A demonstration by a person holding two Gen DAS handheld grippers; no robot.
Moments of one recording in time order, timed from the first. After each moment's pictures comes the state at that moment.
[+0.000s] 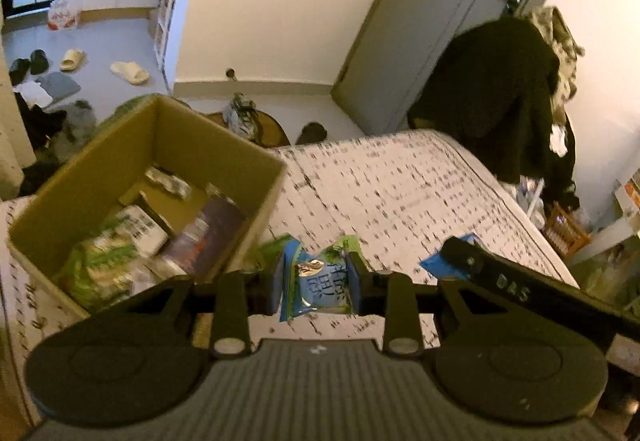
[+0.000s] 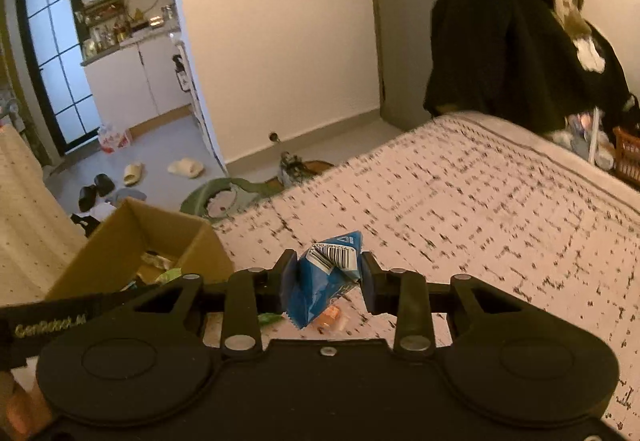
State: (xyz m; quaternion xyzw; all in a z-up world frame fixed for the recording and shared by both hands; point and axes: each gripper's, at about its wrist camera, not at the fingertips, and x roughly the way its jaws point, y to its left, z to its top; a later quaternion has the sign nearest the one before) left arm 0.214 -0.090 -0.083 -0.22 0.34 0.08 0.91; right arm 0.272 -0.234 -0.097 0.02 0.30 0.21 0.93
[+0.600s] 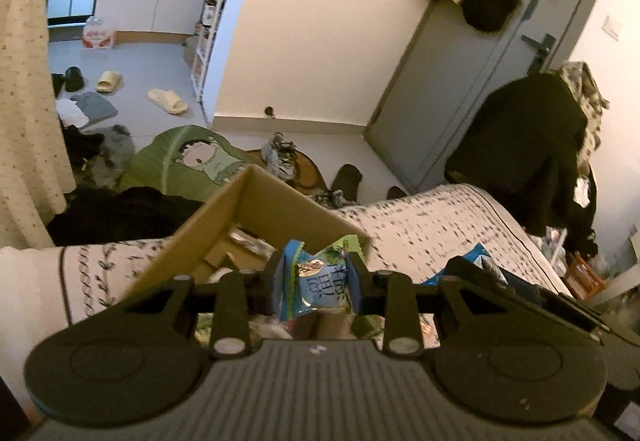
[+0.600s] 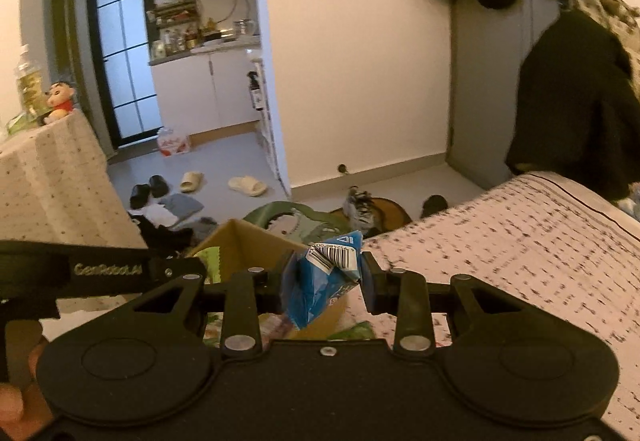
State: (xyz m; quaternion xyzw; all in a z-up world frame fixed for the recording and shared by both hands) left arm 0.188 -0.014 -0.054 -0.22 0.30 0.13 0.92; right arm 0.245 -0.155 -0.075 -0.02 0.24 0.29 0.93
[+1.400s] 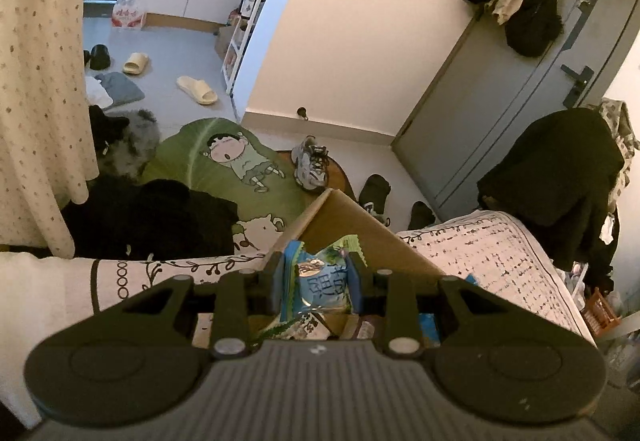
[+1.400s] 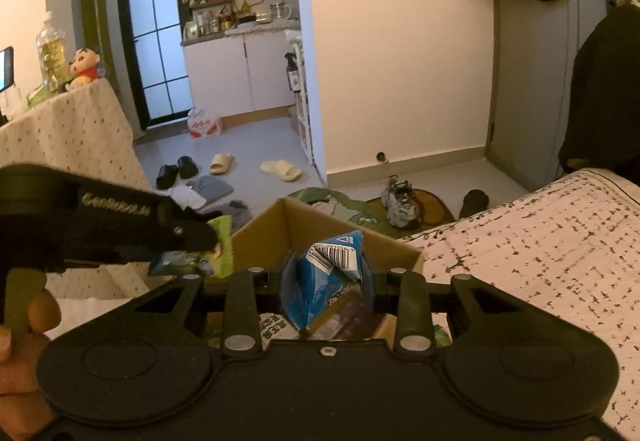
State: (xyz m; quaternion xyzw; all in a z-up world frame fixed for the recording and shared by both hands) left arm 0.196 0.060 -0.077 -0.27 0.29 0.16 0.90; right arm 0.248 -0.105 -0.105 -0.03 0.25 0.33 0.91
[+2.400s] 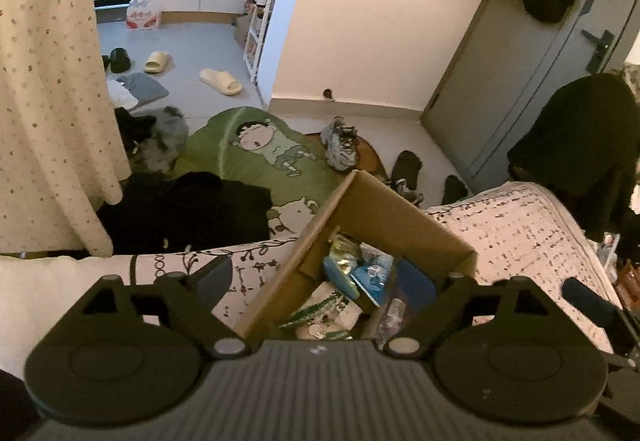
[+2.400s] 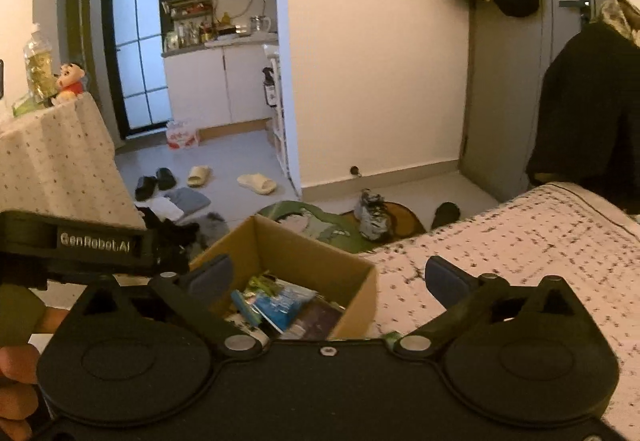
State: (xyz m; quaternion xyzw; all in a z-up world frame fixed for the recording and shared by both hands) left arm 0.190 0.054 -0.068 -0.22 0.34 0.19 0.89; right arm 0.240 -0.131 -0.079 -0.04 0.24 0.28 0.93
